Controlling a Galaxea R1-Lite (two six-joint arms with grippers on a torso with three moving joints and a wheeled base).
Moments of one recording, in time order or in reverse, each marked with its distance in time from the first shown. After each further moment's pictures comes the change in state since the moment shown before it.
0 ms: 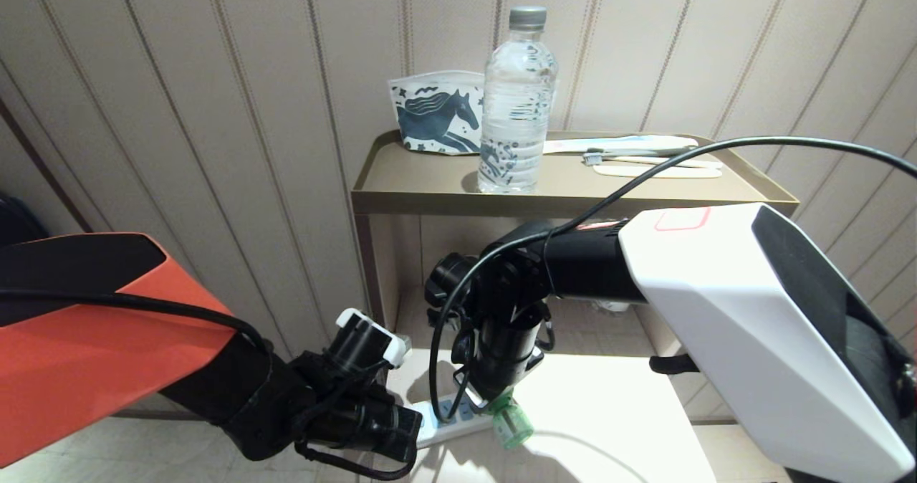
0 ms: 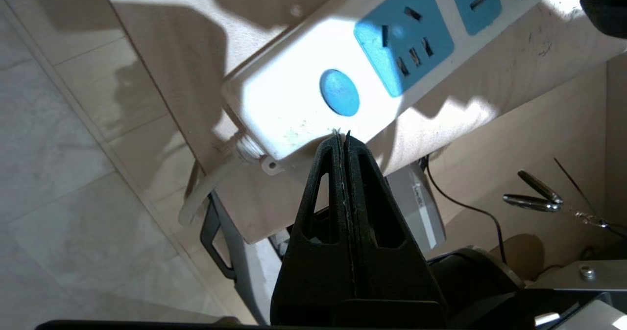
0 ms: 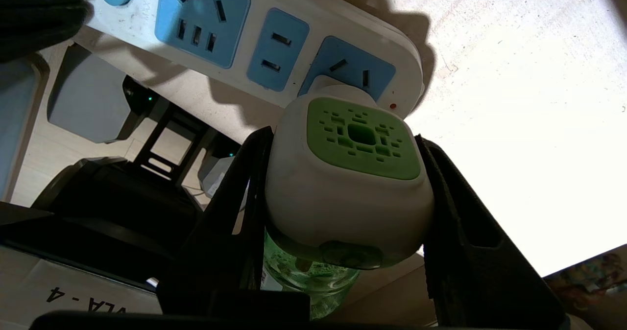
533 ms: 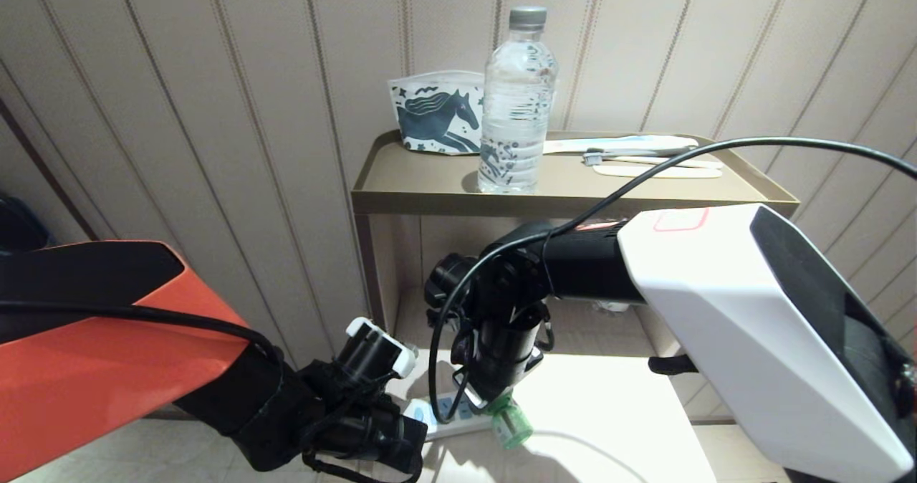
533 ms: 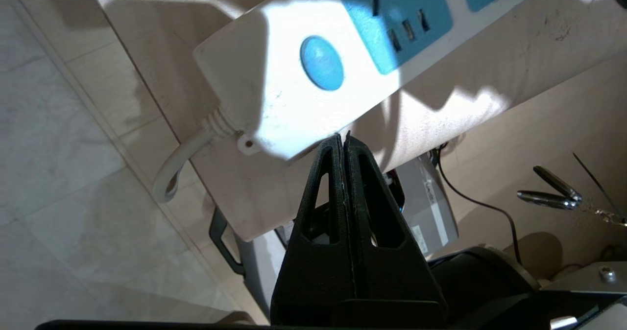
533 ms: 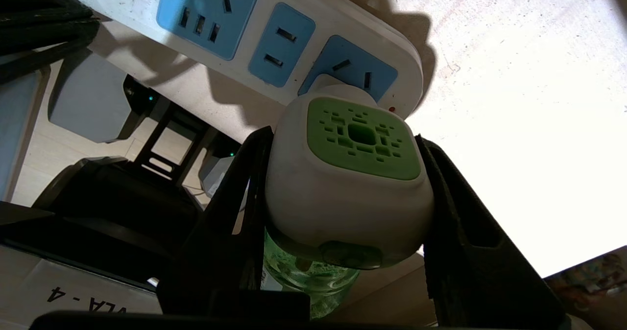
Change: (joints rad) left arm -0.031 0.013 0.005 -0.001 0.042 -0.001; right arm 0.000 0.001 0.000 0.000 0.002 0.000
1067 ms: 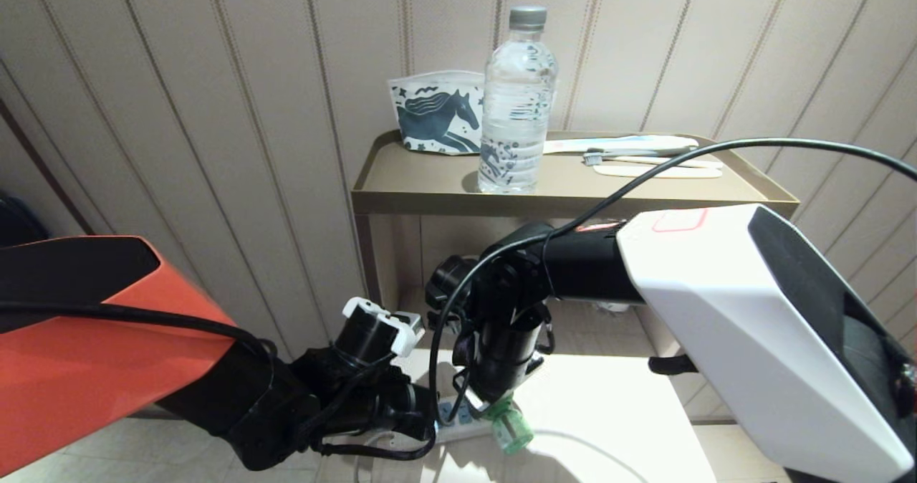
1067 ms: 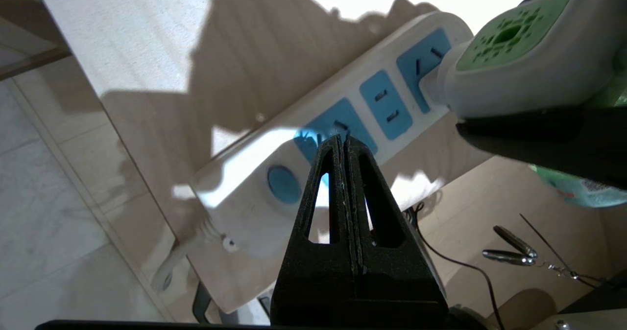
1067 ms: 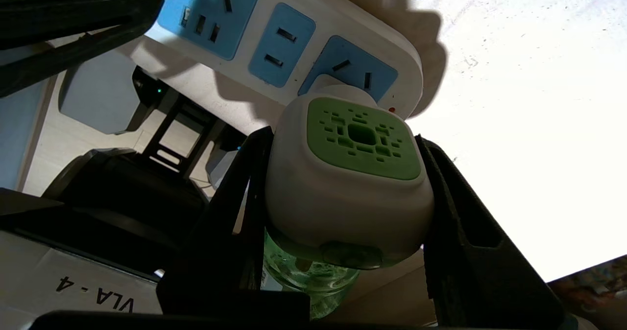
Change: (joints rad) left arm -0.002 -0.028 -0.002 -0.177 0.009 -0.016; right arm 0.000 0.000 0.009 0.002 0.027 0.000
